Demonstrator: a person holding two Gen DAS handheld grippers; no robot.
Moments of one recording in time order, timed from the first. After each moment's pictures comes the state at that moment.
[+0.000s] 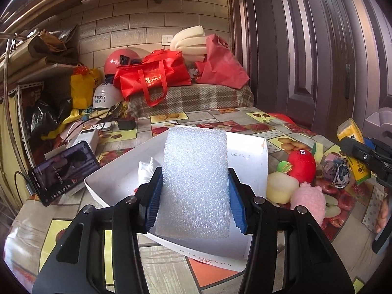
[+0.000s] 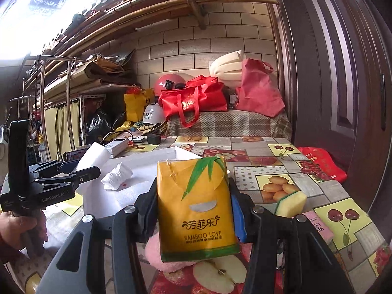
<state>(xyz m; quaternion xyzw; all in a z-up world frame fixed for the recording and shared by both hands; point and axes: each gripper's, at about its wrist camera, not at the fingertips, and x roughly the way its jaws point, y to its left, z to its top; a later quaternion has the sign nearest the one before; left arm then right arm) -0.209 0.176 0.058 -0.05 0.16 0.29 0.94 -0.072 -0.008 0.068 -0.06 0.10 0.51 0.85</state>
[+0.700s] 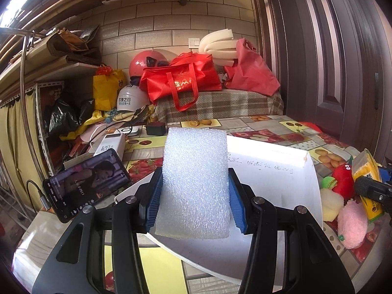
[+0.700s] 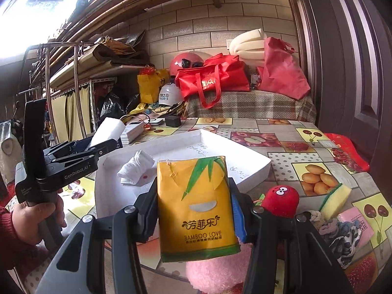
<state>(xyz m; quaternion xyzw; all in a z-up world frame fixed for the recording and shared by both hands) -0.205 0.233 0.057 -0.05 0.15 0.35 0.92 -0.086 0.057 0.056 -0.09 0.15 0.54 0.82</state>
